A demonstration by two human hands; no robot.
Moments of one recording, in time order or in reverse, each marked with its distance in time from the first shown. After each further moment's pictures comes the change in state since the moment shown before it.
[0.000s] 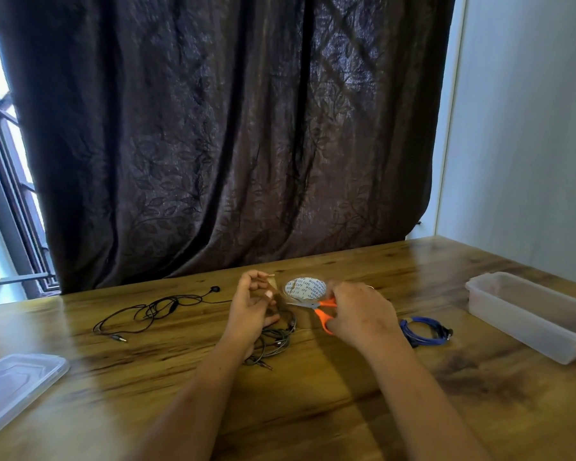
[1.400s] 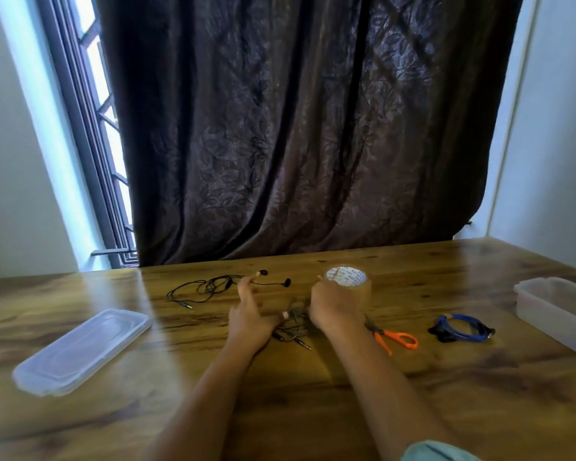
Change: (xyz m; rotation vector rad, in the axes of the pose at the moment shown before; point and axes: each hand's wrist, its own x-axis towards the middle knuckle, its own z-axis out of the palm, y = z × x) left_hand -0.051 0.008 -0.064 0.593 0.197 -0.104; right_hand 0.023 -0.074 0.055 -0.006 -0.144 -0.053
